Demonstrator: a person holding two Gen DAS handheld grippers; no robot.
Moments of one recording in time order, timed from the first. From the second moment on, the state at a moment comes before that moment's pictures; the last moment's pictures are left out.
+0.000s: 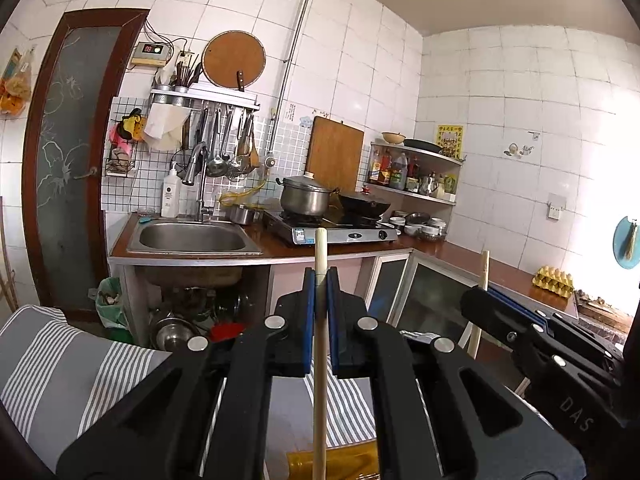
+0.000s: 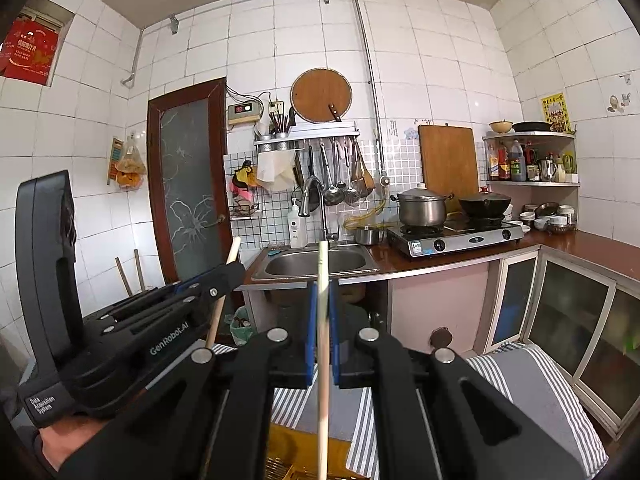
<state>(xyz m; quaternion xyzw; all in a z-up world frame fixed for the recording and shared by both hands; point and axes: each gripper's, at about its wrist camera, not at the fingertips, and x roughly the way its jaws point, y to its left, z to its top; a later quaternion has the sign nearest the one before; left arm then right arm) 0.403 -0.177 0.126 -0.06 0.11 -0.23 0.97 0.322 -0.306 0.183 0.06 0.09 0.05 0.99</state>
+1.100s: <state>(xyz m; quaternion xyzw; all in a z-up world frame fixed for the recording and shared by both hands) 0.356 -0.082 0.091 -0.03 0.21 -0.12 0.97 0.251 -0.338 0.161 0.05 0.14 0.03 0.99</state>
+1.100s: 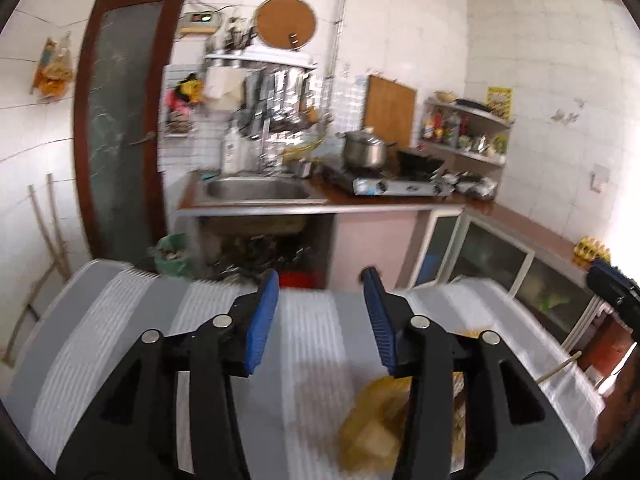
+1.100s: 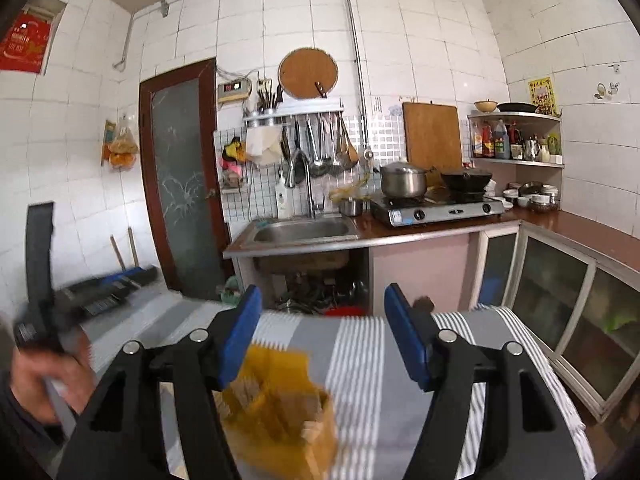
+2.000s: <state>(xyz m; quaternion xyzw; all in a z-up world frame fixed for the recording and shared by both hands) 0.085 0.044 -0.049 -0.07 0.33 -0.04 0.94 0.035 -0.259 0.007 0.04 0.30 0.09 0.95</state>
